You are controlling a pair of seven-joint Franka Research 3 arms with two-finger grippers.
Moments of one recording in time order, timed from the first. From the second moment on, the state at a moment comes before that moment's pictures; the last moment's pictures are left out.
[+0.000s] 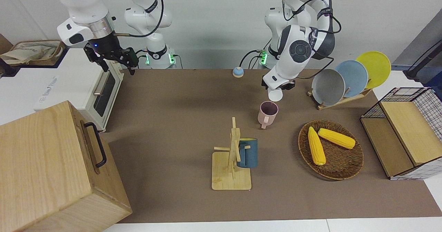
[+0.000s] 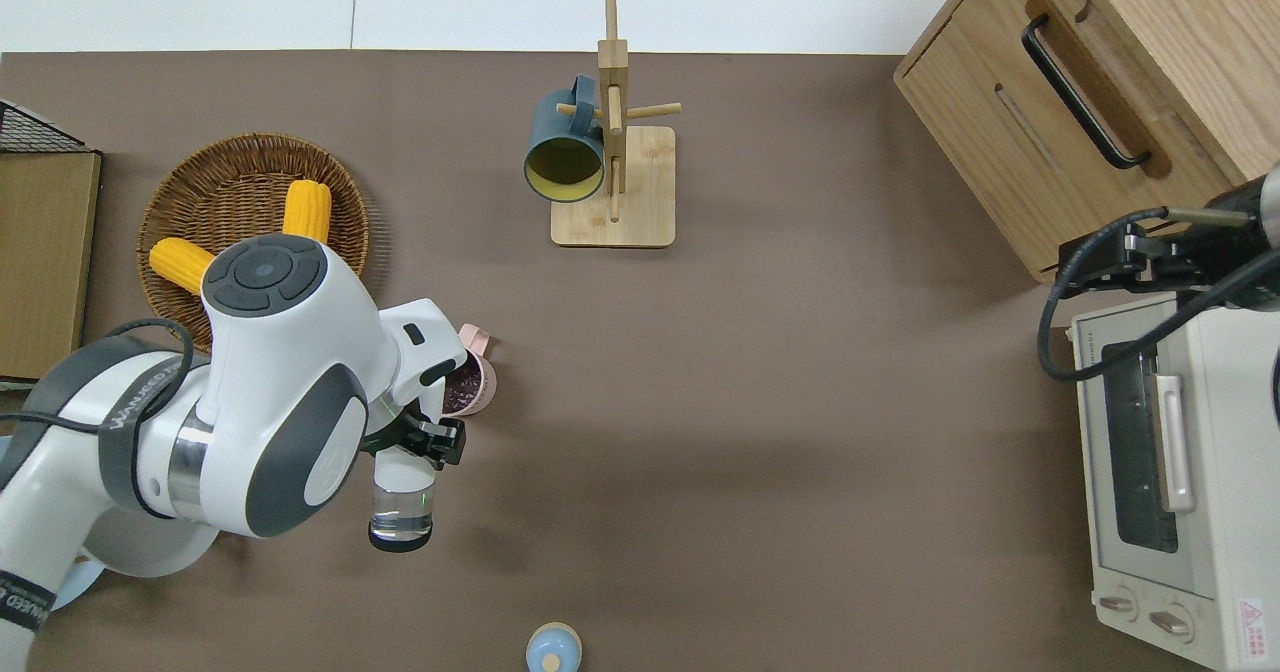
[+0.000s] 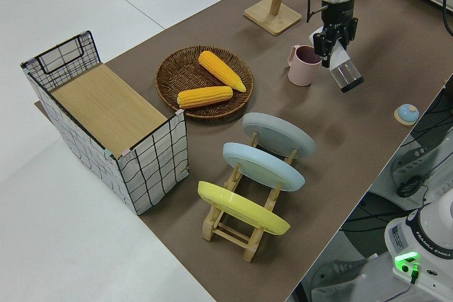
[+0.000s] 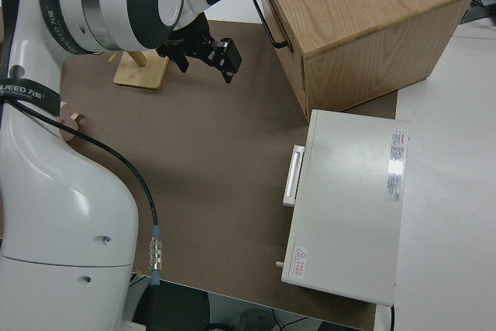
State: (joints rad) left arm -0.28 0.05 -0.03 -1.98 -0.07 1.69 -0.06; right arm -0.02 0.10 0.08 -1.37 -0.02 1.43 0.23
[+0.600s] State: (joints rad) left arm -0.28 -0.08 -0.03 -2.12 -0.07 1.93 -0.06; right arm -0.02 0.10 0.08 -1.37 -0.02 1.43 0.23
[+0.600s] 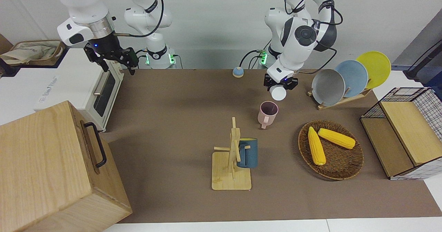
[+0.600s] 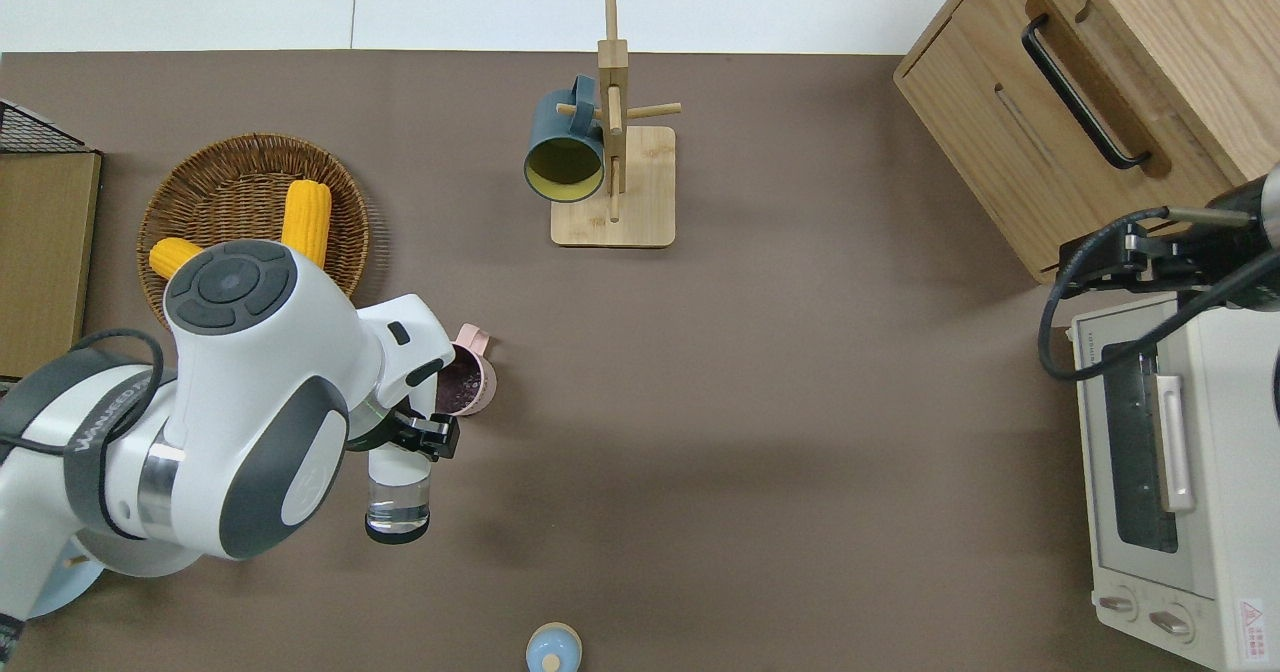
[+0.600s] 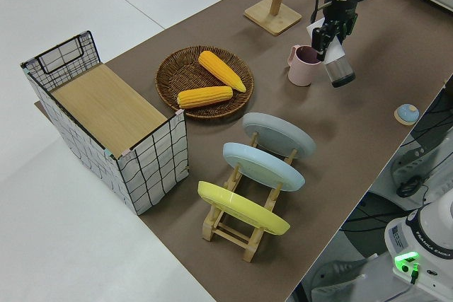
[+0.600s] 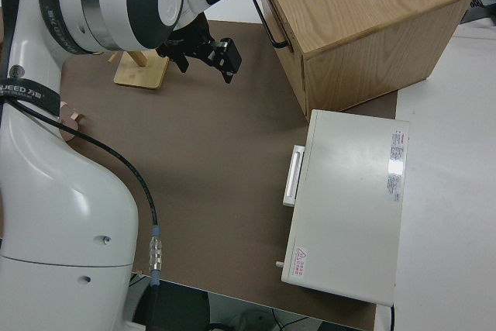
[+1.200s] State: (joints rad) left arm -0.28 -0.21 -0.02 -2.31 -0.07 2.15 -0.06; right arm -0.02 0.10 0.08 -1.37 -0.02 1.43 0.23
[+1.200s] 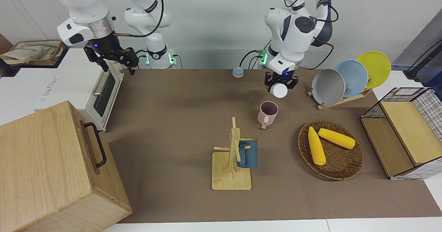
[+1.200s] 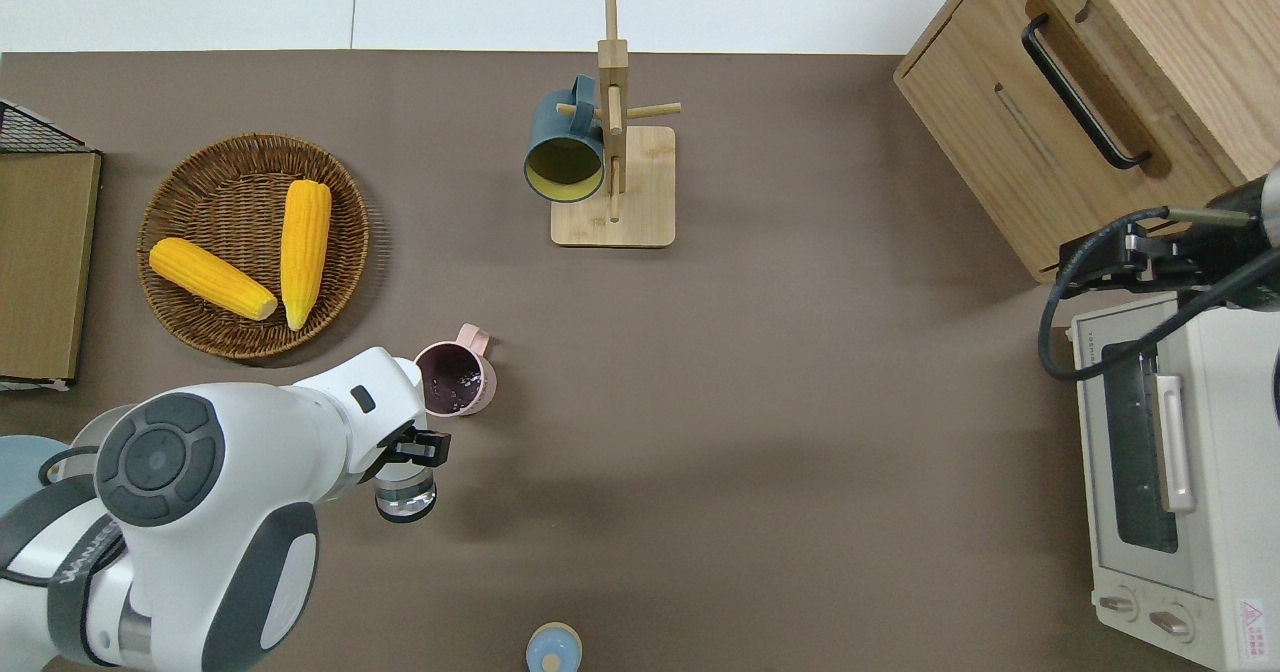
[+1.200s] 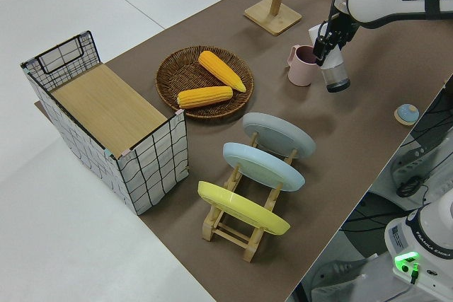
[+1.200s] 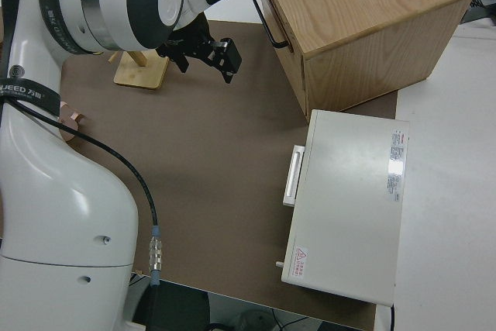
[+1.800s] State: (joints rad) left arm -0.15 -0.24 -0.01 -2.31 -0.07 2.23 -0.04; right arm -0.02 0.10 0.08 -1.37 -0.02 1.43 0.23
